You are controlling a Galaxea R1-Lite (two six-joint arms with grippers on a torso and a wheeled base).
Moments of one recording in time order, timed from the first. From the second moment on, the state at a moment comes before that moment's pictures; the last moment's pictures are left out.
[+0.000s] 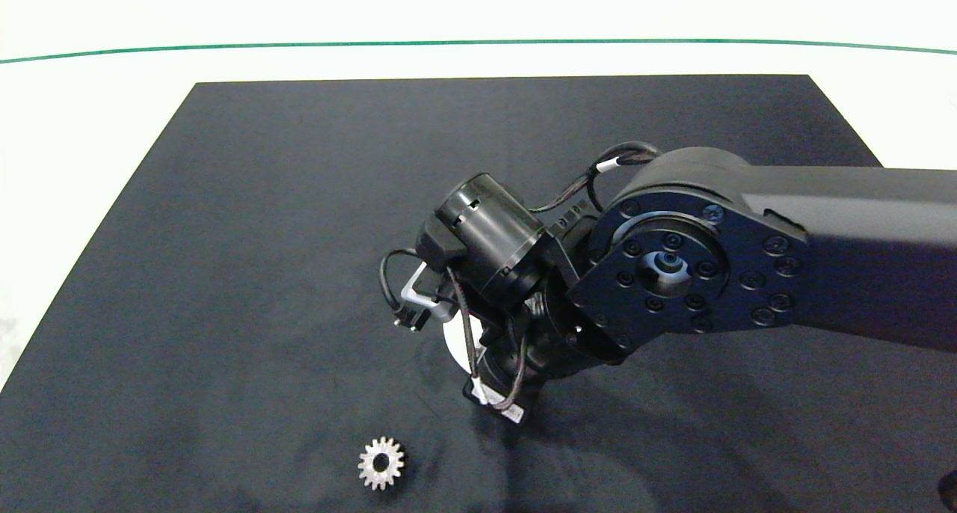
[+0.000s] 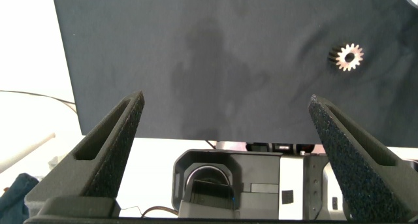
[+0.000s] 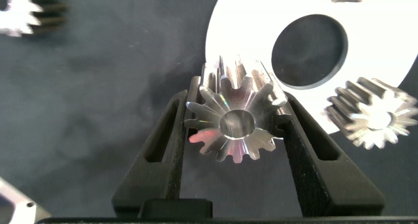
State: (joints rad) left arm -0.12 0.96 -1.46 1.25 0.11 -0.11; right arm 0.96 2.10 -1.93 0.85 -0.31 -0.25
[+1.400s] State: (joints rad) left arm -0.13 0.96 -1.45 1.25 0.11 -0.11; right arm 0.82 1.56 -0.89 0.41 -0.27 -0.20
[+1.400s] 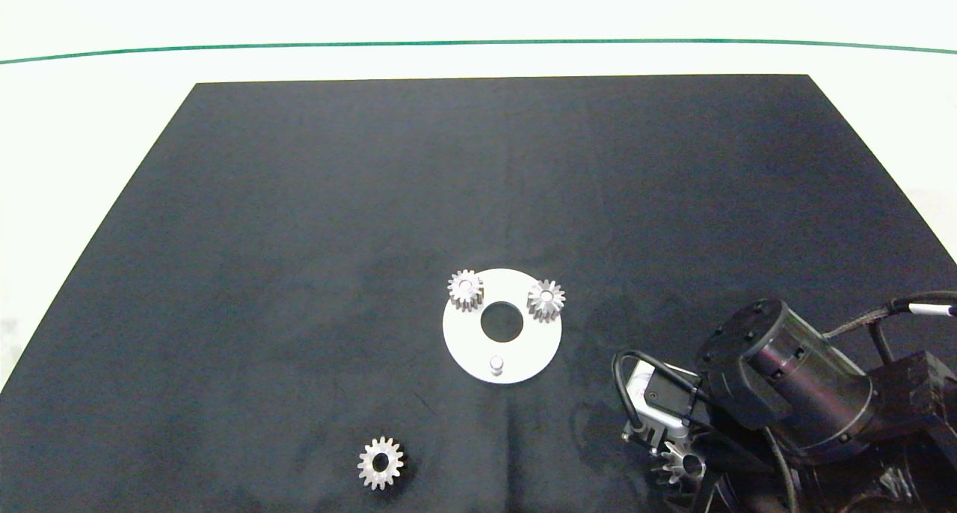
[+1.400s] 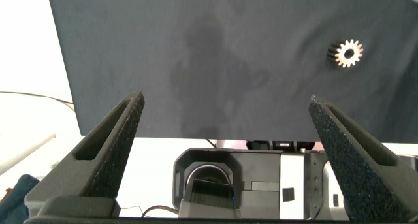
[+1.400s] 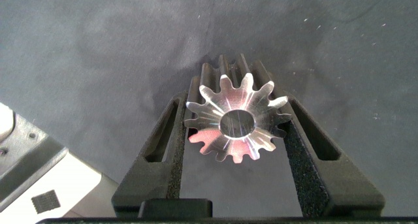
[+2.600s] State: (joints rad) left arm -0.13 0.96 -1.45 1.25 0.11 -0.11; right arm 0.74 1.57 -0.82 0.27 -0.29 -0.21
